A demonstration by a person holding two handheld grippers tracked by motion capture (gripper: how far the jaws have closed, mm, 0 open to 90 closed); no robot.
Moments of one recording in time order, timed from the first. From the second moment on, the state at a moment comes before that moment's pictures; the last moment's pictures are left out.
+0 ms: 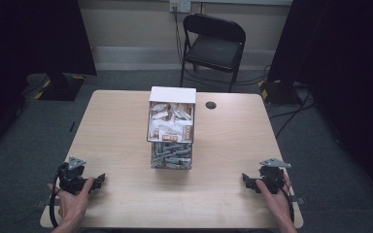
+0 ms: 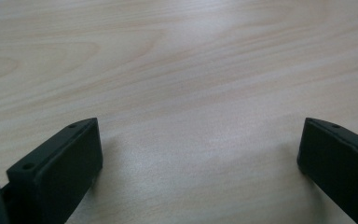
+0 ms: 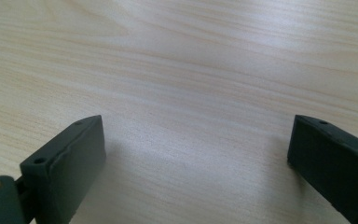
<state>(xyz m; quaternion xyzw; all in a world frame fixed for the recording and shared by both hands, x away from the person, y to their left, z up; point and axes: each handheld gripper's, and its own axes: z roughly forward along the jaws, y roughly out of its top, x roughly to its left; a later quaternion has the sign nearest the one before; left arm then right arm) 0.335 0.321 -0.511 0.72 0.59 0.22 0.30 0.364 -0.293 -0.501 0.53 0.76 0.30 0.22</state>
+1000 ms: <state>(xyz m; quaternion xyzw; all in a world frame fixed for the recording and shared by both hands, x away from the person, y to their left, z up) 0.341 0.321 -0.511 0.72 0.58 0.22 0.30 0.358 -0.284 -0.490 0.50 0.77 0.33 0.21</state>
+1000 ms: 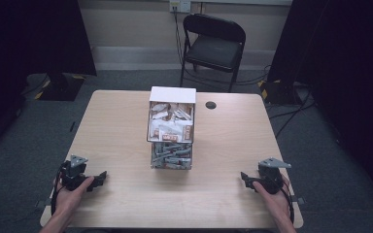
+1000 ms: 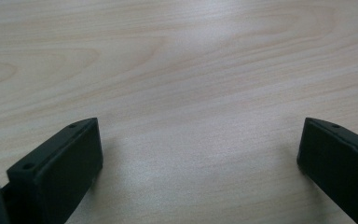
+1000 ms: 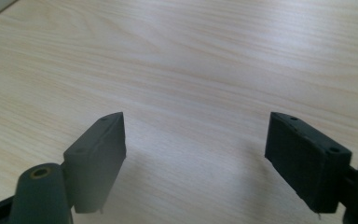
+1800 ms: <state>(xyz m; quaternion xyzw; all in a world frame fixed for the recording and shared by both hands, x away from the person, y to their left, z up) 0.341 0.321 -0.512 0.72 0.58 0.22 0.30 0.341 -0.245 -0.458 0.43 0.78 0.42 0.17</state>
